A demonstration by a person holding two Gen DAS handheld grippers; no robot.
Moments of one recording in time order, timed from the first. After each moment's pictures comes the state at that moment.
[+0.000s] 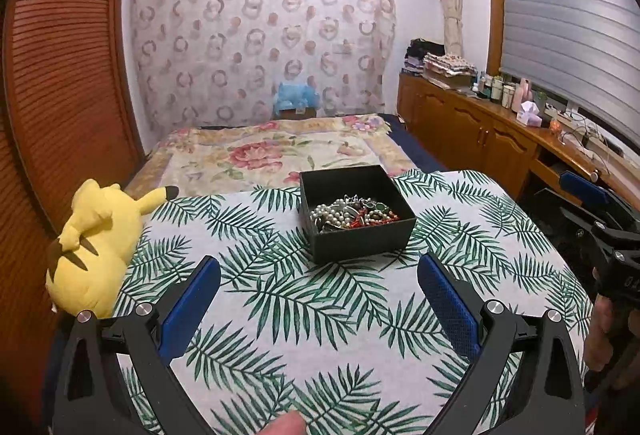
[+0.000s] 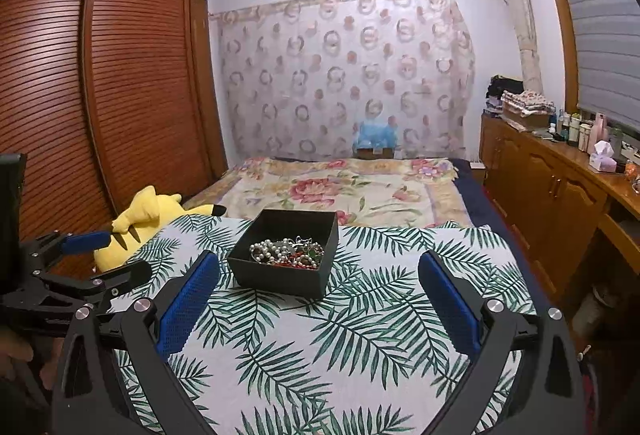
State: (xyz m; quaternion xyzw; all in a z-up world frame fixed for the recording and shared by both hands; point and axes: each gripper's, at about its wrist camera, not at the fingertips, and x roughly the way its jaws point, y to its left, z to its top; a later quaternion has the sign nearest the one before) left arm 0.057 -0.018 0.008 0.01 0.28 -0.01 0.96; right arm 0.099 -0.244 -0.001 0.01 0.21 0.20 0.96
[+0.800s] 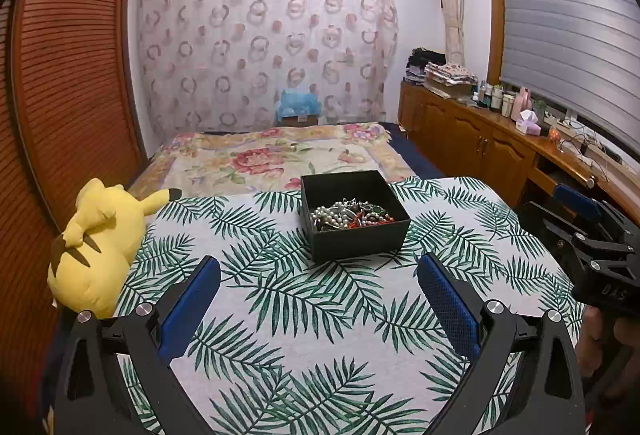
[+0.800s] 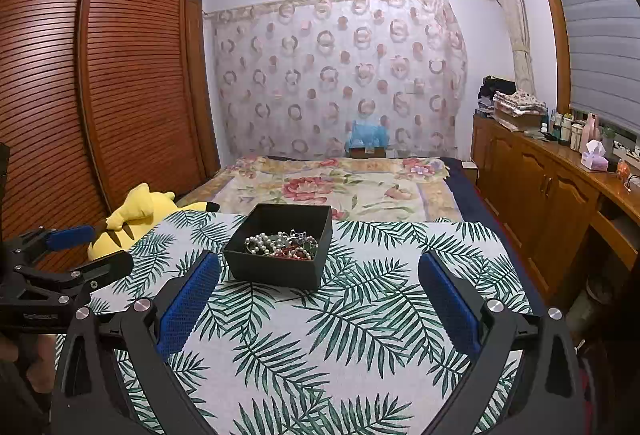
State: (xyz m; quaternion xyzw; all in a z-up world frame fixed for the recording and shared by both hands) left arm 0.045 -0.022 0.011 0.00 0.27 -0.01 0.96; right arm 0.090 -0.245 -0.006 0.00 0.21 0.18 0.96
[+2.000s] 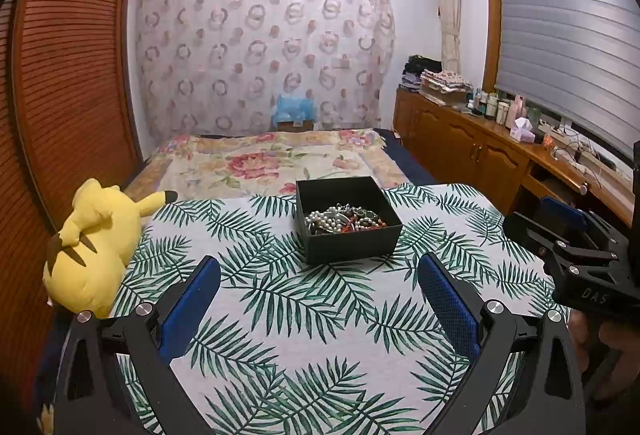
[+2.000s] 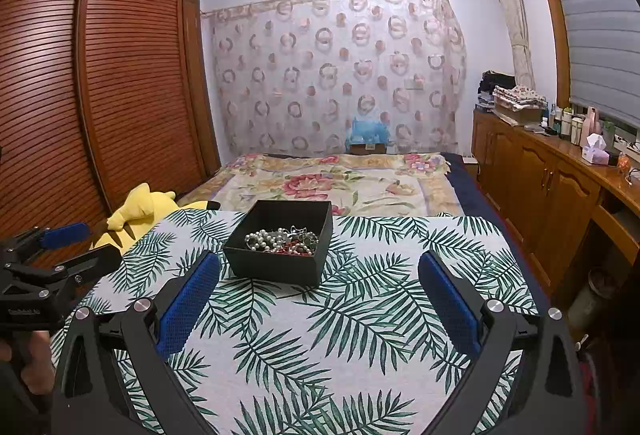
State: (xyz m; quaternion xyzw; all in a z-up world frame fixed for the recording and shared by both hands) left arm 0.041 -0.030 0.017 -0.01 0.27 -0.01 0.96; right arm 0.088 -0.245 -0.014 0.00 0.21 0.19 0.96
